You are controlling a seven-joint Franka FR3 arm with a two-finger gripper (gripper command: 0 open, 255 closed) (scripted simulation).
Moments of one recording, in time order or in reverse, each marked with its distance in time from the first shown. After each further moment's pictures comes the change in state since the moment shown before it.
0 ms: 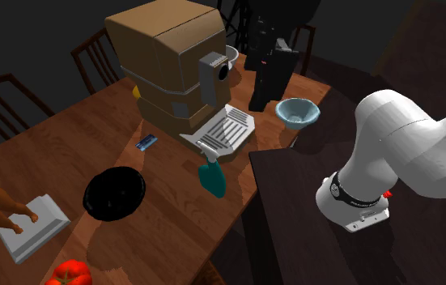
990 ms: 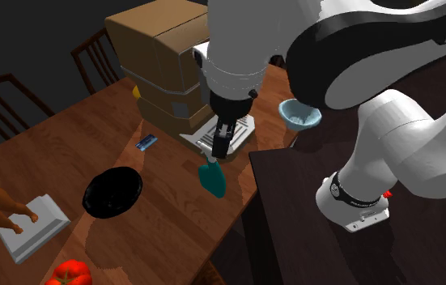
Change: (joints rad) arm -0.093 0.179 -0.013 -0.283 -0.030 0.390 0.197
